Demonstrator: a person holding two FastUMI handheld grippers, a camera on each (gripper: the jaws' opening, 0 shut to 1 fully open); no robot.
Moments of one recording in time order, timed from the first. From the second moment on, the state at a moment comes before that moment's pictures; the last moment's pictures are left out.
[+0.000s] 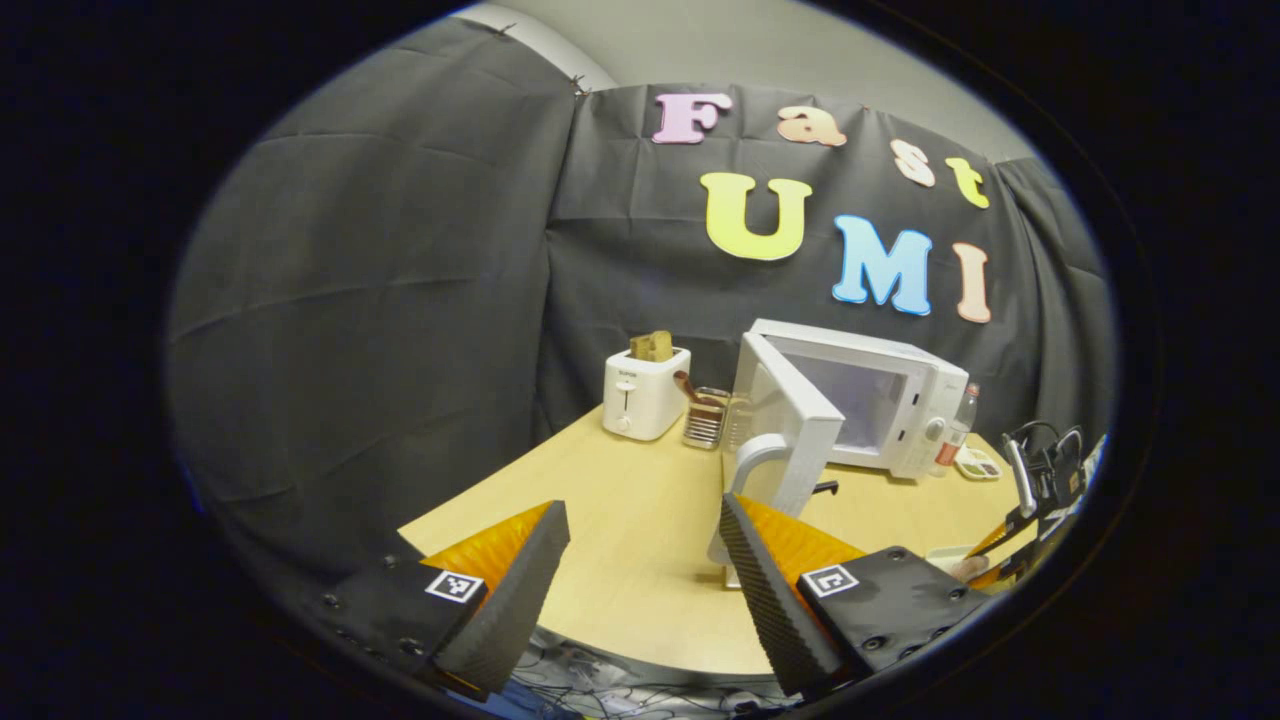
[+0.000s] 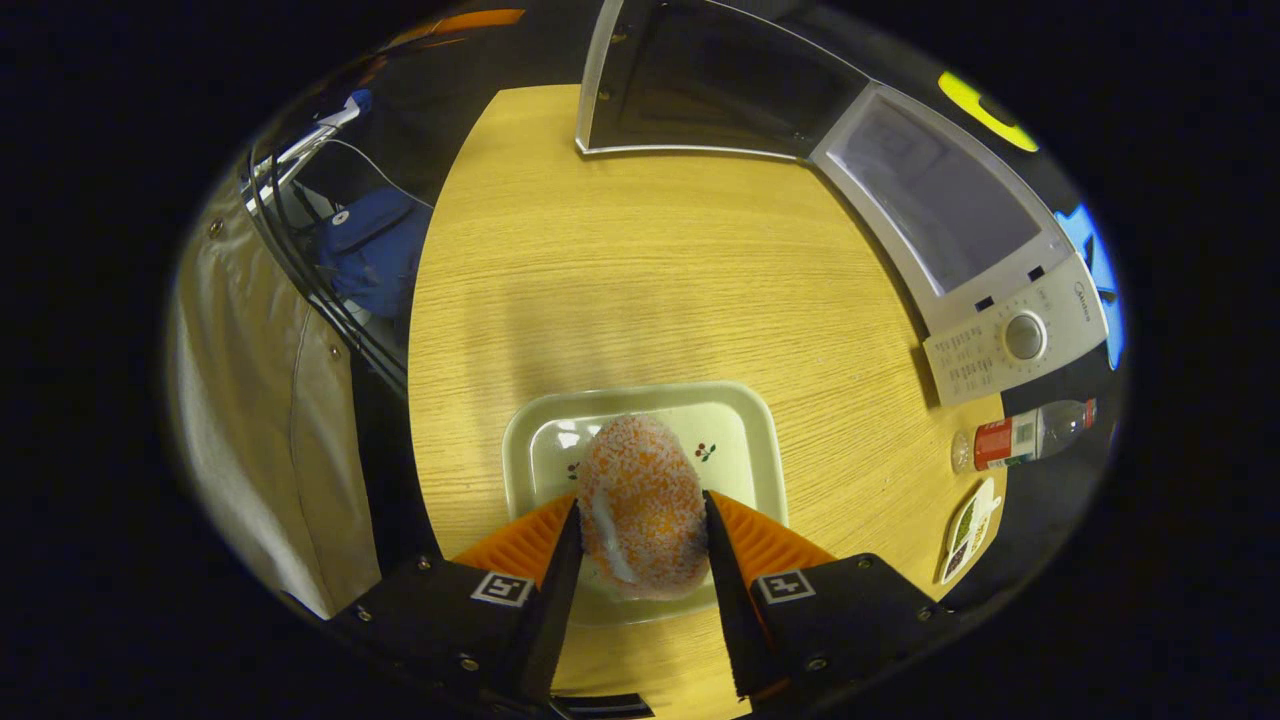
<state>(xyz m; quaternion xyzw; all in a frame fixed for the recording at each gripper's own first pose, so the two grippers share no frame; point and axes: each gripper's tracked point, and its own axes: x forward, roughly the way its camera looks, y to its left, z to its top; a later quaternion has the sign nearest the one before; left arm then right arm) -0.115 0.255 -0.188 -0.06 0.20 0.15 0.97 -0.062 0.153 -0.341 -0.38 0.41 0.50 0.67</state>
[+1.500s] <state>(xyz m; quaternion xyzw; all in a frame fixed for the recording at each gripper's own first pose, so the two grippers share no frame) -0.151 0.269 -0.154 -0.04 0.19 0.26 0.95 0.224 0.314 -0.200 -0.47 0.05 0.36 0.80</state>
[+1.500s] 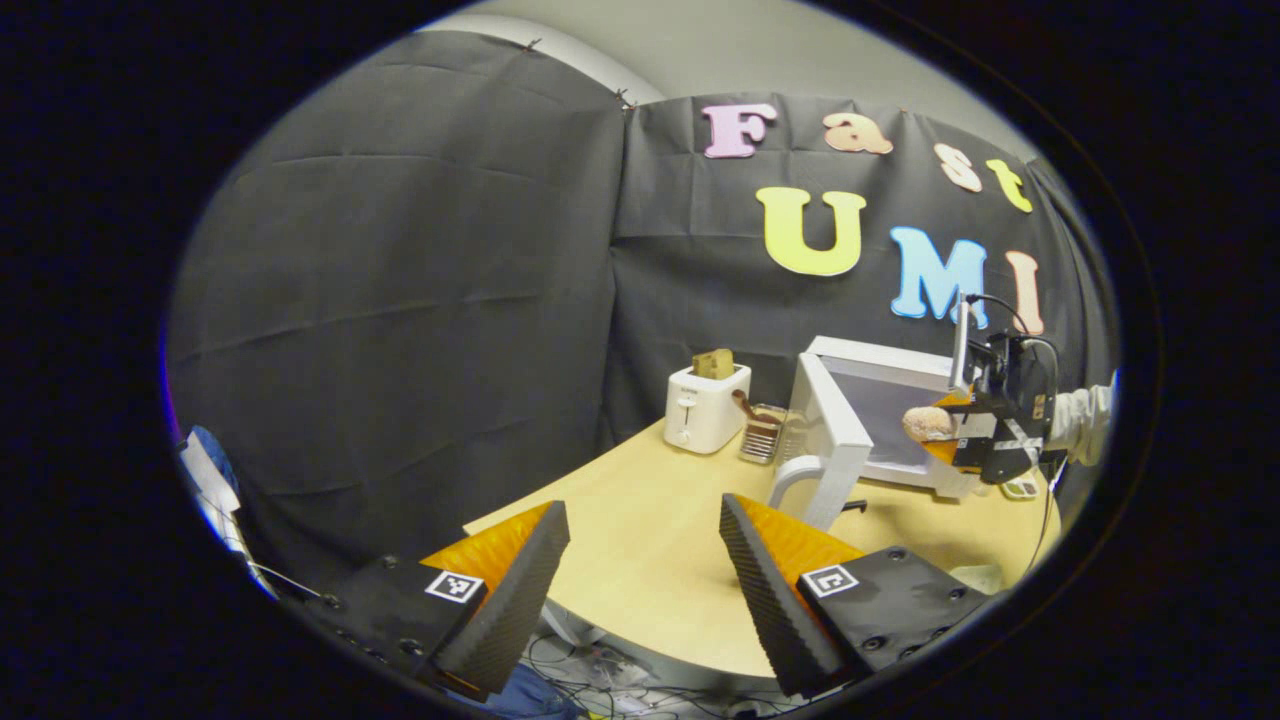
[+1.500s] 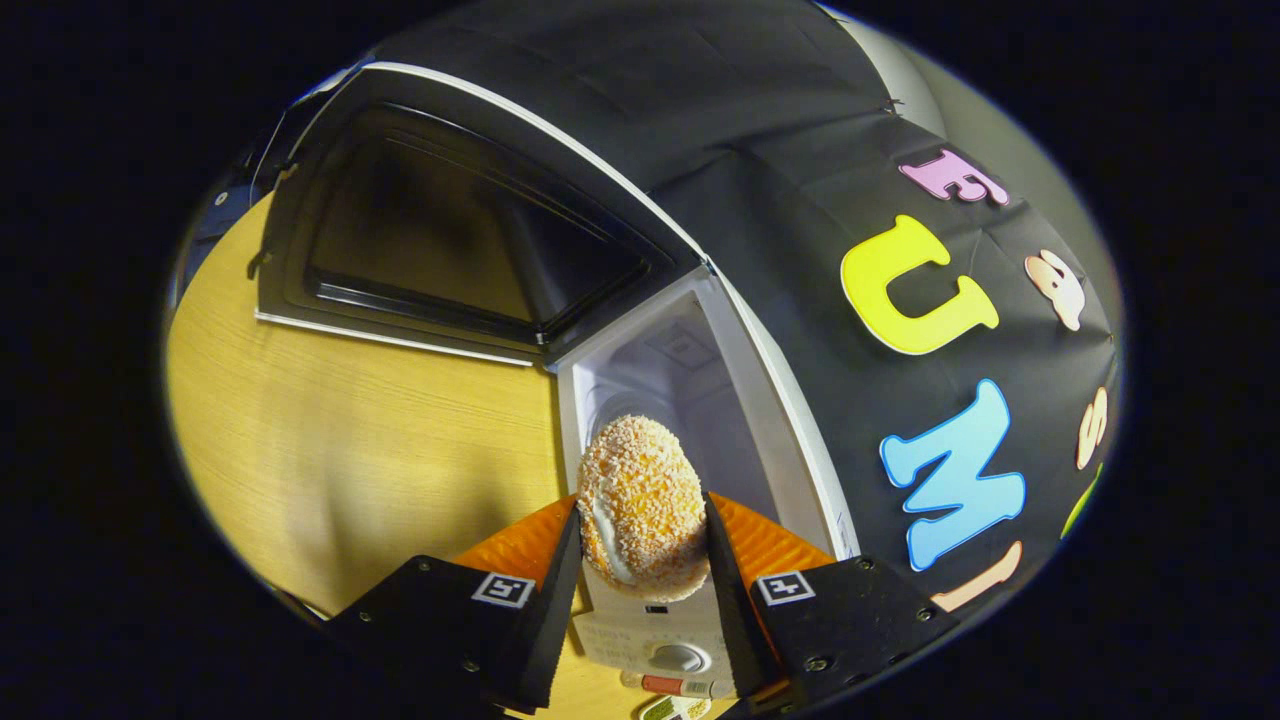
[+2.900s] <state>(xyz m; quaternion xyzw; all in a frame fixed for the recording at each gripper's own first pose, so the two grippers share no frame) -0.184 0.272 -0.158 -0.05 0.22 0.34 0.91 0.353 0.375 -0.278 -0.52 0.03 0.30 0.80</state>
